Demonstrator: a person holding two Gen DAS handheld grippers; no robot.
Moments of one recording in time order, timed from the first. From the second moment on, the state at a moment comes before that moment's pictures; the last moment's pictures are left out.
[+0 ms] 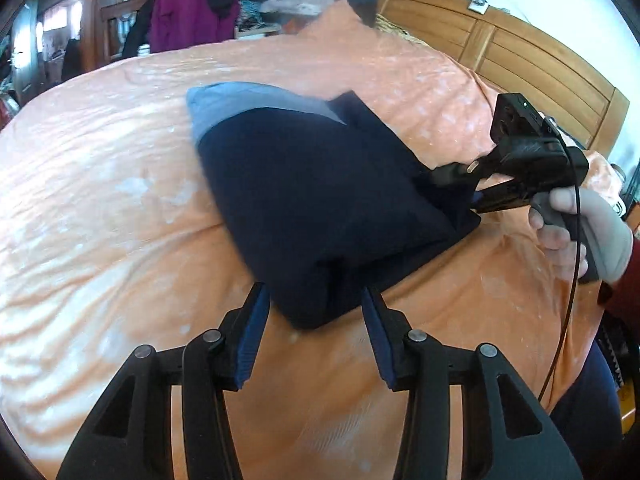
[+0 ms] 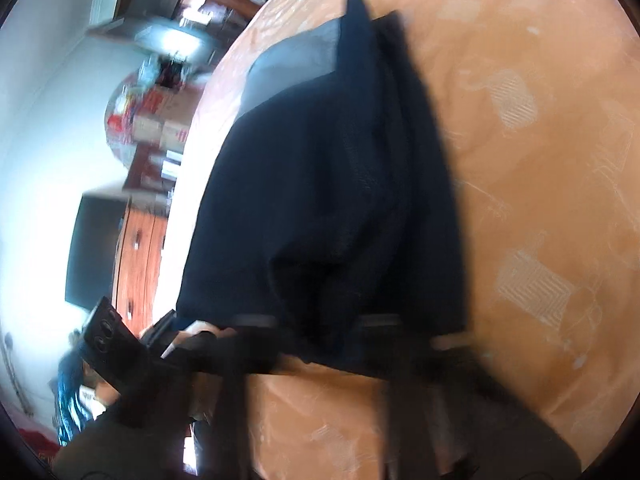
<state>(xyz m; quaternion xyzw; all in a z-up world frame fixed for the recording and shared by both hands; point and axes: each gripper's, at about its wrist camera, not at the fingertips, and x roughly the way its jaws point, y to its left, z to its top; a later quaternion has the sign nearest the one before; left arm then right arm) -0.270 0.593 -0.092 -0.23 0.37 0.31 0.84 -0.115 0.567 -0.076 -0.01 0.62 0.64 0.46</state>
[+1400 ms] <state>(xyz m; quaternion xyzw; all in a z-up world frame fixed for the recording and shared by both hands) -0.229 0.713 -0.127 -0.15 0.42 0.26 0.85 -0.064 0.518 -0.129 0.10 0.61 0.64 0.45</state>
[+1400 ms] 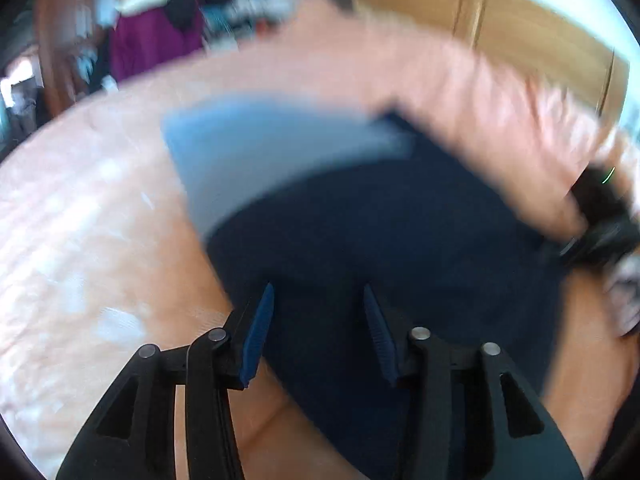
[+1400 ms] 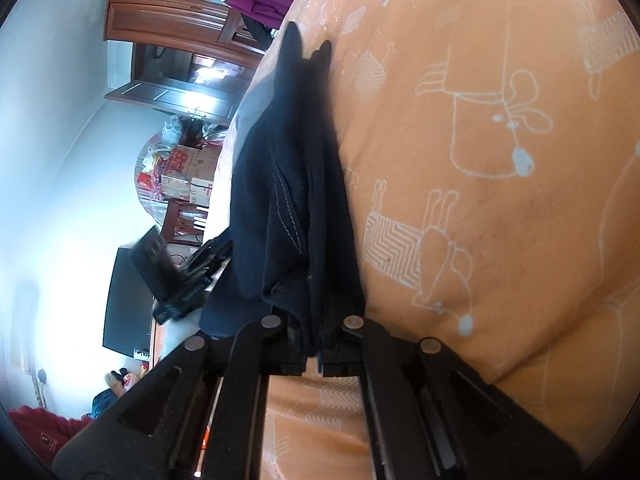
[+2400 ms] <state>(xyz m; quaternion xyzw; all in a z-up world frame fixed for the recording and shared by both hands) -0.286 0.622 -0.108 -0.13 0.45 0.15 0.87 -0.059 0.514 -0.135 0.11 0.60 0.66 0.44</state>
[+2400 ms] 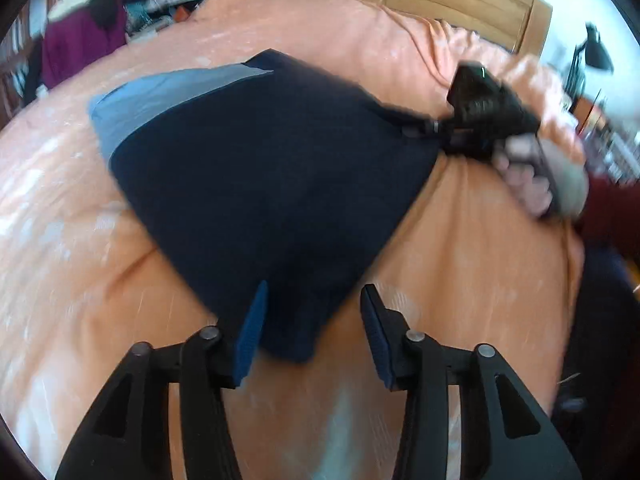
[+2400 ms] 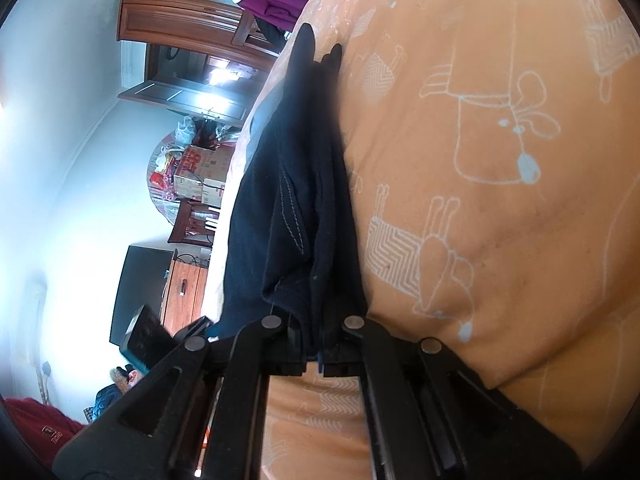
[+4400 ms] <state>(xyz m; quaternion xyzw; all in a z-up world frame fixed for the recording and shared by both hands) -0.374 0.598 -0.118 -0.27 0.44 0.51 0.69 -0.182 0.409 -0.063 -0.29 0.40 0.55 0.67</state>
